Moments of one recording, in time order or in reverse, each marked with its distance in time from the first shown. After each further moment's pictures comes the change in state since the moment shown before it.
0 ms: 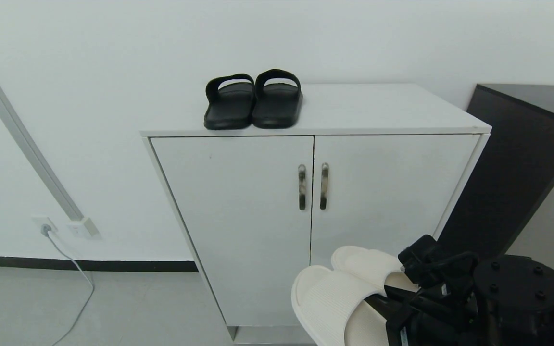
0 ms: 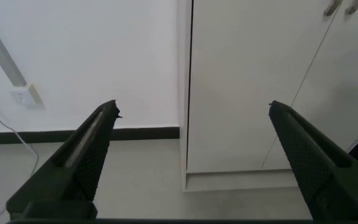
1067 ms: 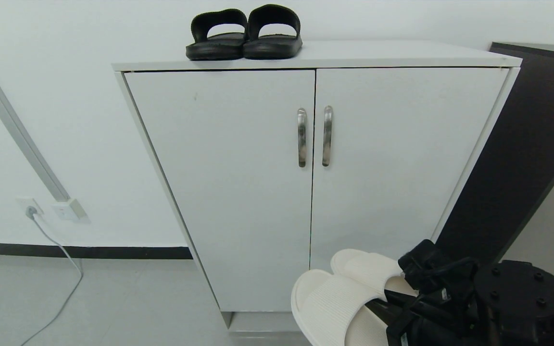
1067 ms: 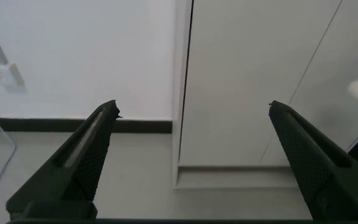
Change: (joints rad) left arm -0.001 0.027 -0.073 0.000 -0.004 -0.074; right arm 0.010 0.003 0.017 -0.017 0.001 0.000
